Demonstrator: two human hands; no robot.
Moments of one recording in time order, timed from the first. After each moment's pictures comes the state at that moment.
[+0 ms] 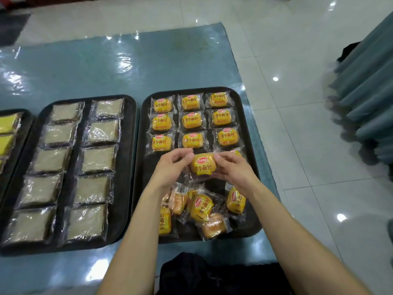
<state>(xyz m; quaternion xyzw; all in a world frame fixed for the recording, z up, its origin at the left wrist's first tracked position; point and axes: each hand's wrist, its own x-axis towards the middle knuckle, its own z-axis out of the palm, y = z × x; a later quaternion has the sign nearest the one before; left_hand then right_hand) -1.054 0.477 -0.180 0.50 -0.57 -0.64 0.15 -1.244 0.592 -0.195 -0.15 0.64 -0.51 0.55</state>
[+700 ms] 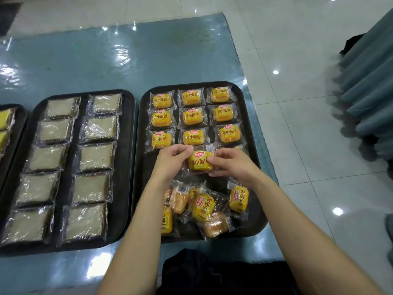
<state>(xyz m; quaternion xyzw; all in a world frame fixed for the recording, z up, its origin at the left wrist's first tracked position) -1.064 0.464 -0.186 0.54 -0.53 -0.64 0.16 -1.257 0.574 -0.189 -0.21 0.65 -0.42 0.60</state>
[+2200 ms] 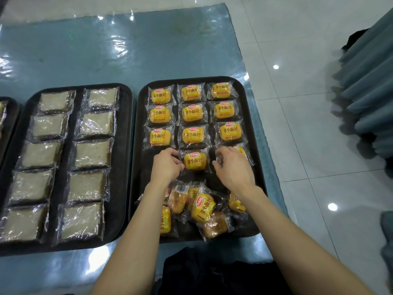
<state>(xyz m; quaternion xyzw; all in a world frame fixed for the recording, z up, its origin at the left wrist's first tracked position) -1.058 0.445 -0.239 0.61 -0.67 -0.42 0.02 -1.233 0.578 -0.205 -0.48 0.84 -0.17 0.18</state>
